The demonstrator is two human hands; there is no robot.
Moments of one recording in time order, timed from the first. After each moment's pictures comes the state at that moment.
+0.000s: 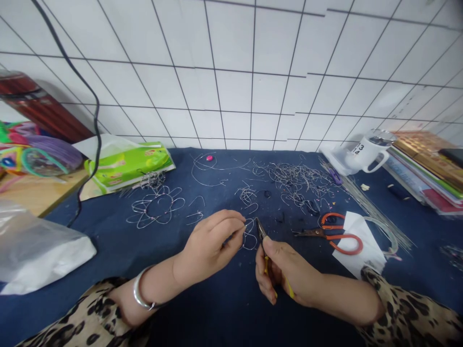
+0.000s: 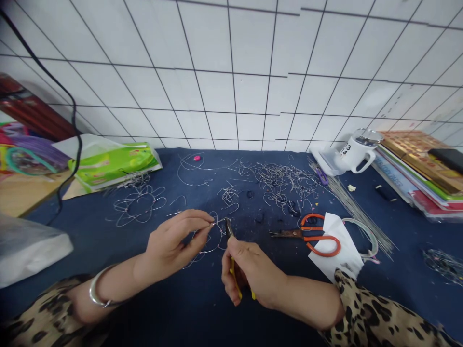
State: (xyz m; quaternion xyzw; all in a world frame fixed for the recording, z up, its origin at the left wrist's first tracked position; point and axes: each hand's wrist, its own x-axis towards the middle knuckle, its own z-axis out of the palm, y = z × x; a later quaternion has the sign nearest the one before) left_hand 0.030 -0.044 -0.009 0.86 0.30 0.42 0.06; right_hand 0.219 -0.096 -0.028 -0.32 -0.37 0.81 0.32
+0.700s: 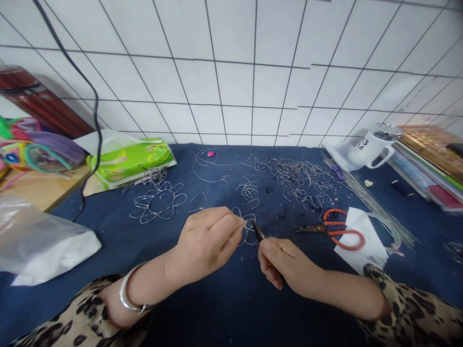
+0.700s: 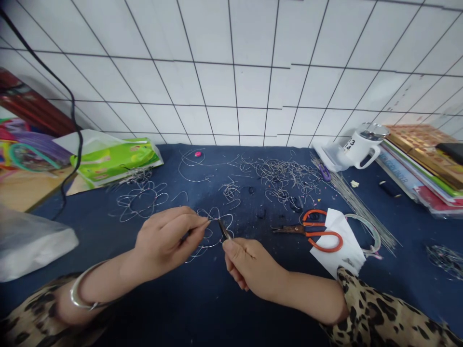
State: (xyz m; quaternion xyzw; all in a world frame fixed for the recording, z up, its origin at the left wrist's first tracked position) left_hand 0.024 -0.049 0.010 0.88 0.32 0.35 -0.03; right_hand 0.224 -0.095 -0.016 -0.42 -0.53 0.69 0.25
